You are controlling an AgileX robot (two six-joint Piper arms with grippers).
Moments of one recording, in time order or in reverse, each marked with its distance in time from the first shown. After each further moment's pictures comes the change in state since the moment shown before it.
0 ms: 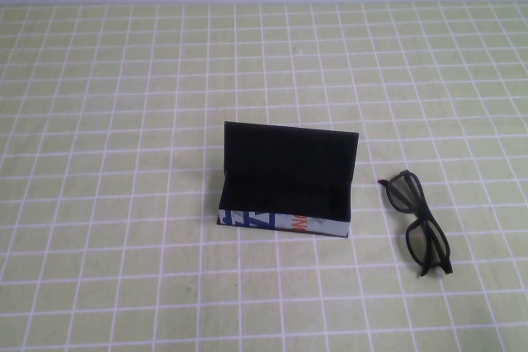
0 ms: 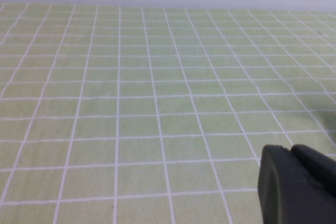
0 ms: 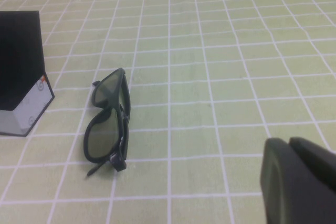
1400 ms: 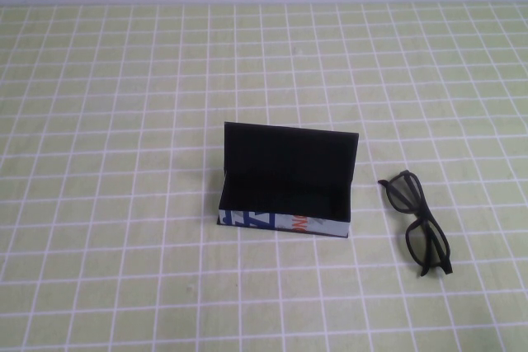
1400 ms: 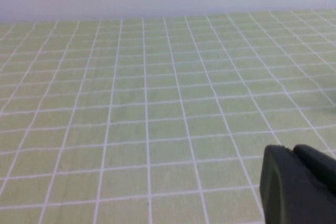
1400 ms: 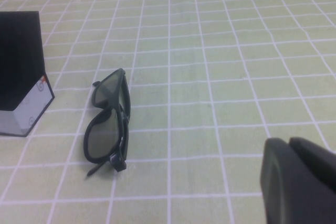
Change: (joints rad) right arm 0.000 0.000 0.000 0.000 0.000 0.000; left arm 0.030 -0.128 -0.003 1.610 0.071 -1.523
